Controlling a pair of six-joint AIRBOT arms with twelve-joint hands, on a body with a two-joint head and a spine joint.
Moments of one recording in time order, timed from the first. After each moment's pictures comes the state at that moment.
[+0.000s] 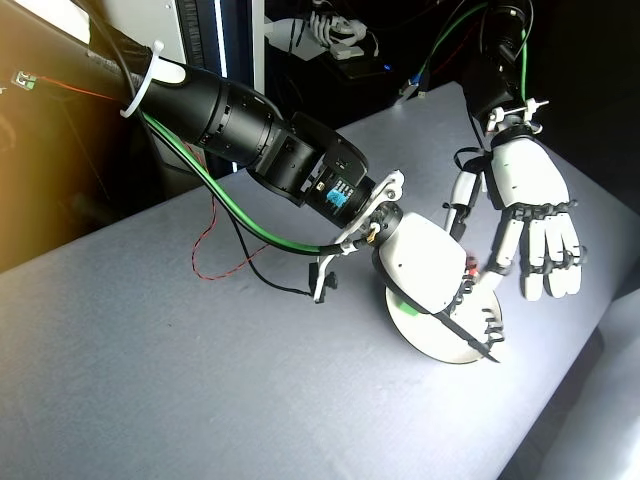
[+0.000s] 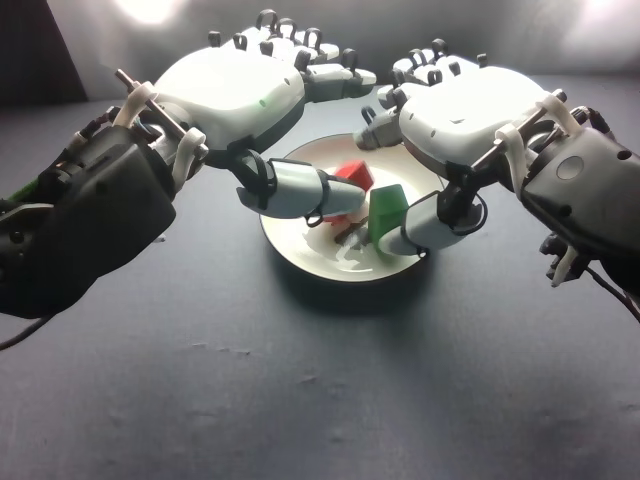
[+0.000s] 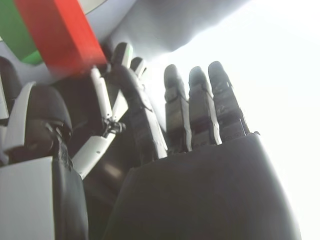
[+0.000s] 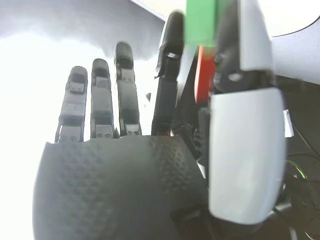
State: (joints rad) left arm 0.24 -1.18 1.12 -0.50 -0.59 1.40; right arm -0.20 -1.29 1.07 1.08 0.67 -2.08
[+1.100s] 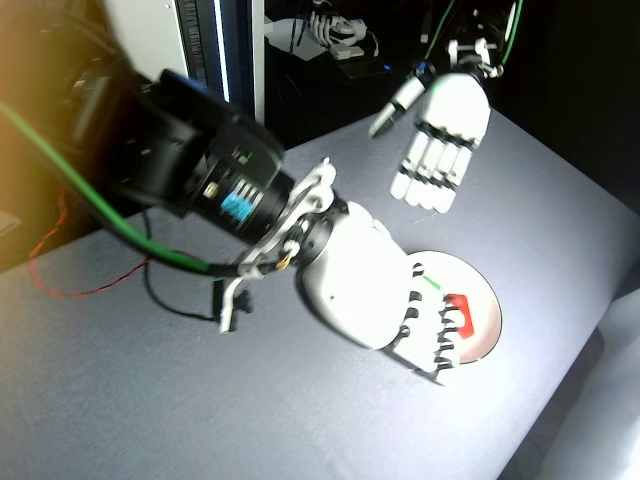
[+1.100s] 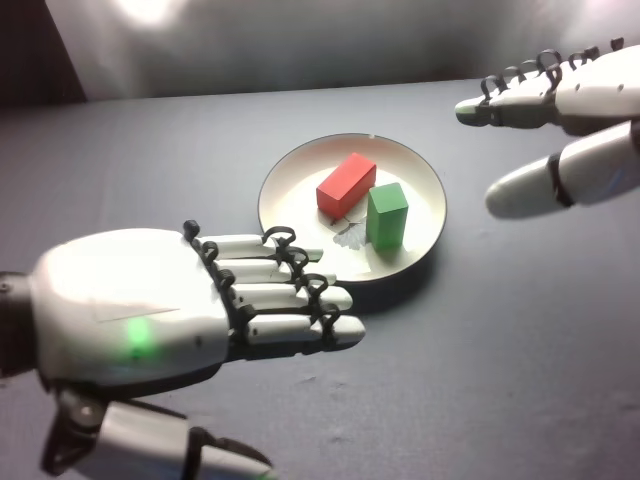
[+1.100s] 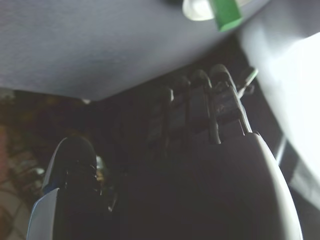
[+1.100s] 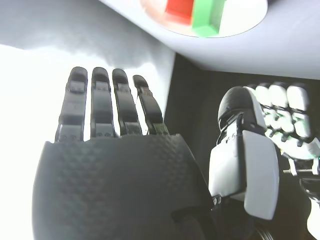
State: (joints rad) left arm 0.40 -0.68 0.75 0.86 -0.58 0.33; right arm -0.05 -0.90 1.11 1.02 -0.14 -1.86
